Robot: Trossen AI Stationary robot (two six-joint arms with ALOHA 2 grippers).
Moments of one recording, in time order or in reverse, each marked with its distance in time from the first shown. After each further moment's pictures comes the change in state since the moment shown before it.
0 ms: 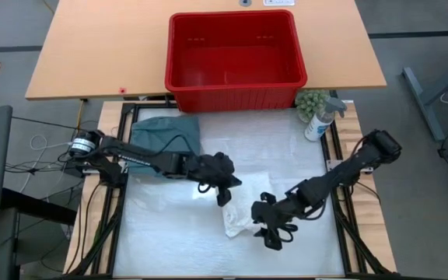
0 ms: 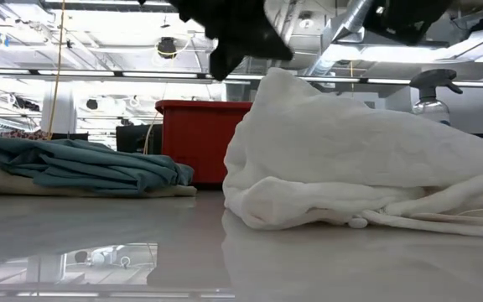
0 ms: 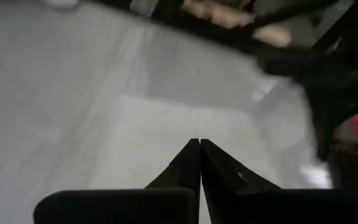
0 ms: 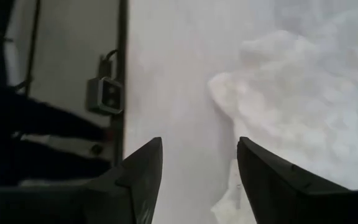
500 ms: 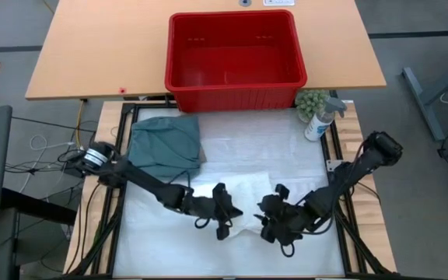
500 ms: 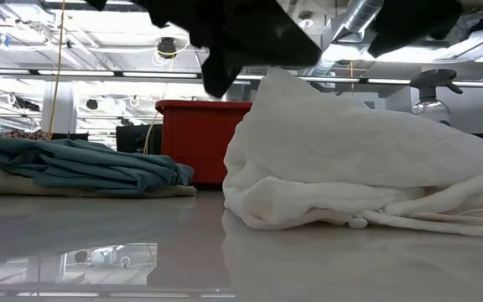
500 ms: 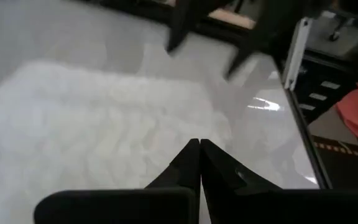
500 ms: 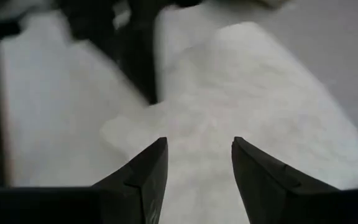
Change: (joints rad) left arm -0.250 0.167 -0.108 0.361 -0.228 -0.045; right arm 0.110 0.007 -0.018 -0.151 0.586 0.247
